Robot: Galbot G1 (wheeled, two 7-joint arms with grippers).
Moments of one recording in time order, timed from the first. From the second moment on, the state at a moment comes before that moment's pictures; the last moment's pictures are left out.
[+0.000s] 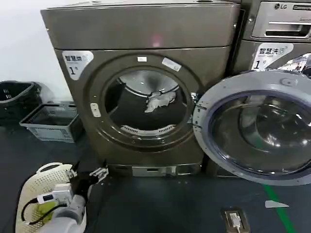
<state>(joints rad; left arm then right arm) 1.36 -1.51 -0.60 -2.34 -0.02 0.74 -0.04 -1.60 1.16 2.32 1.69 0.46 -0.18 0.11</state>
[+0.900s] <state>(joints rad) 1.35 -1.50 -0.59 -2.34 -0.03 0.74 -0.04 -1.61 1.16 2.31 1.69 0.46 -0.17 0.12</state>
